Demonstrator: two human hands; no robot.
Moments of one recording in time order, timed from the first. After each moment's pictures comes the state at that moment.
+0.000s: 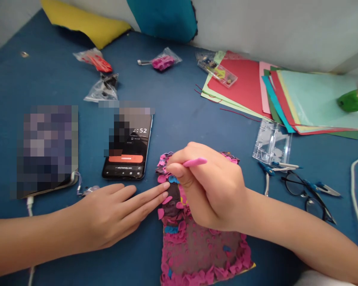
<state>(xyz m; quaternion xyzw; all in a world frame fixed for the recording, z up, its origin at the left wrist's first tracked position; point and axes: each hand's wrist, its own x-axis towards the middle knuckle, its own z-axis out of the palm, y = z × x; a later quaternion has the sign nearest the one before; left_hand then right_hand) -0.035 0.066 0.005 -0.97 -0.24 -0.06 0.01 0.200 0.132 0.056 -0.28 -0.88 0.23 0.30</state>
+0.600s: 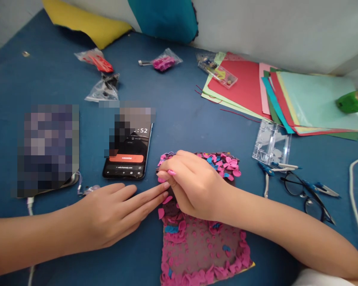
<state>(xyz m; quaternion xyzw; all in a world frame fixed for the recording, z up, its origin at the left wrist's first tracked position) -0.034 0.064 -0.003 -0.96 -0.24 -0.10 0.02 0.193 0.133 0.026 -0.21 -0.89 0.20 0.34</state>
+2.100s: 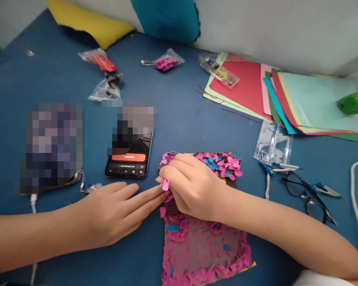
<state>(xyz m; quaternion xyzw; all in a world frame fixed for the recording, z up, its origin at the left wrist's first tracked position) -0.031 0.063 -0.004 -0.96 -0.25 -0.11 0.03 0.192 0.130 0.016 -0.19 -0.92 0.16 0.30</state>
